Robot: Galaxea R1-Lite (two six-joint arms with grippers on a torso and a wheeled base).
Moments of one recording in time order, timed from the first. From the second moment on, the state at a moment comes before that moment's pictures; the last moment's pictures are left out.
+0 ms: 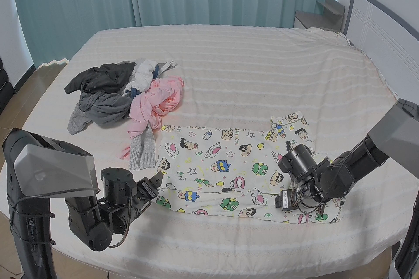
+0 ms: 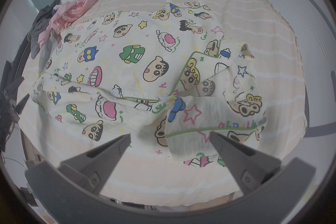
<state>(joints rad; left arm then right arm) -0.41 2.27 -0.41 -1.43 0.30 -0.78 0.54 2.11 -0.94 -0.02 -0.34 0.50</state>
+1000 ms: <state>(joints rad) -0.42 2.30 -0.41 -1.43 0.30 -0.78 0.08 1.87 -0.39 -0.58 0.18 0.05</state>
